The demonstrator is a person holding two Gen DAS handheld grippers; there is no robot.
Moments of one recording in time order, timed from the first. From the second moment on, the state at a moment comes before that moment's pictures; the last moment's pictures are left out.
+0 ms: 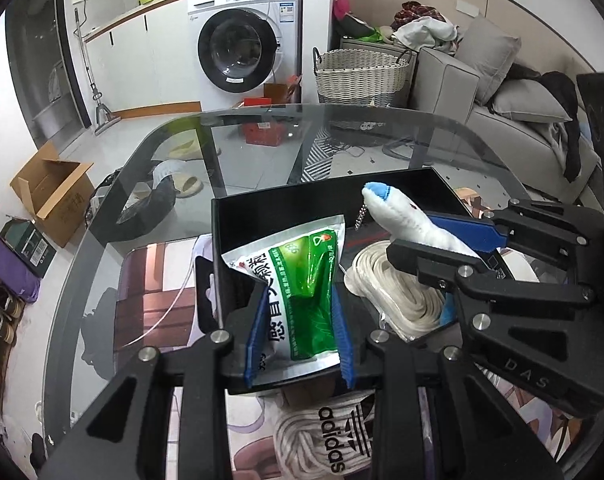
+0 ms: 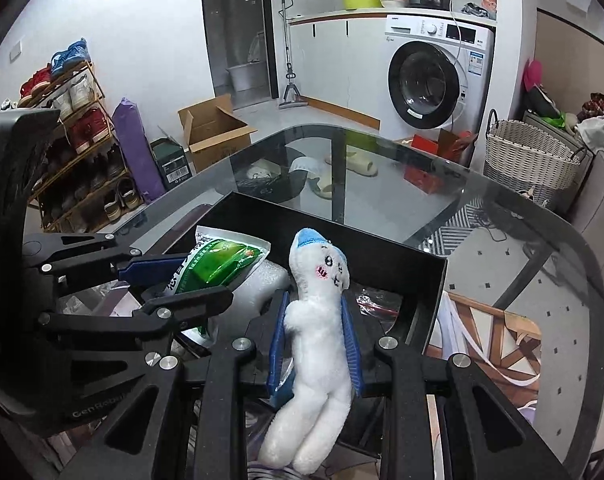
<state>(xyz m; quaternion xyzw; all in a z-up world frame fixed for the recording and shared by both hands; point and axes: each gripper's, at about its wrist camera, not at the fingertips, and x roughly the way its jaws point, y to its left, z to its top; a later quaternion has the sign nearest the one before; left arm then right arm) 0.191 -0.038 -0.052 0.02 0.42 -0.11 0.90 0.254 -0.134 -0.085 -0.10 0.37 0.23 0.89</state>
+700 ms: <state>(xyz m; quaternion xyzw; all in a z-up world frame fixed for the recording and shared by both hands) 0.195 -0.036 -0.051 0.02 0.43 -0.12 0.89 0.256 -0.141 -0.078 -0.08 0.38 0.23 0.89</state>
